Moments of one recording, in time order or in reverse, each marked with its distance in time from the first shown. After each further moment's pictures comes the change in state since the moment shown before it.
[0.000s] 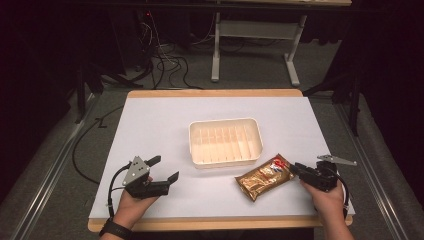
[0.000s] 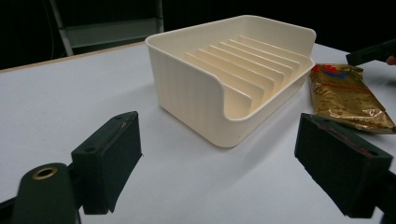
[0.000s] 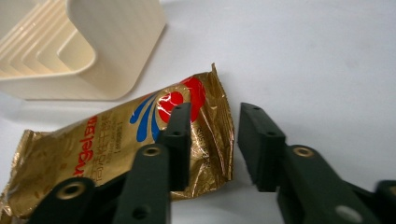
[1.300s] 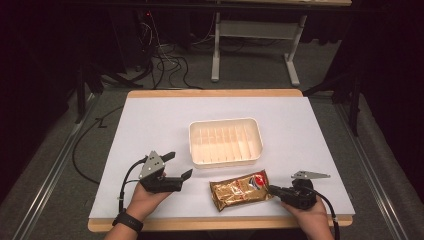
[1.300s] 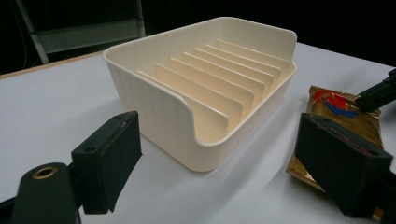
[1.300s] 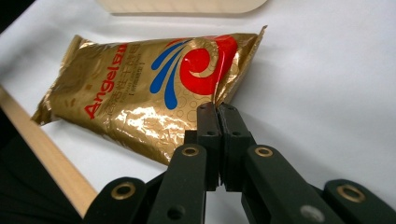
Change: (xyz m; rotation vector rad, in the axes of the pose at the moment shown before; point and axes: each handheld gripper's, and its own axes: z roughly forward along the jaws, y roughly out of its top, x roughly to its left) left arm -0.012 0.011 0.032 0.004 -0.068 0.034; right arm 0.067 -0.037 0.009 0.165 0.190 -0.127
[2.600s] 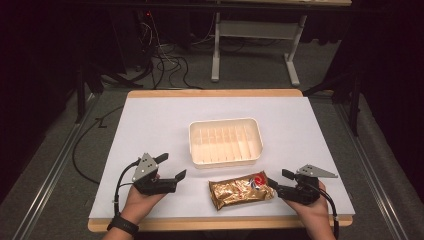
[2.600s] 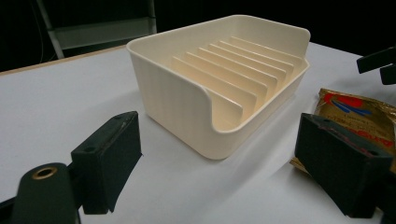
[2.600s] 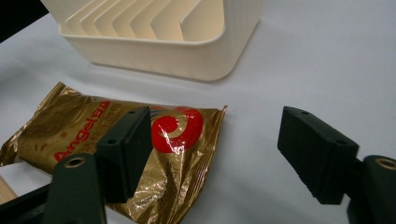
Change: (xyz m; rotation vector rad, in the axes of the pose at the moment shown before) left arm 0.005 -0.005 -0.013 0.003 0.043 -0.016; right arm 0.003 0.014 -0.011 -0.177 -0.129 -0.081
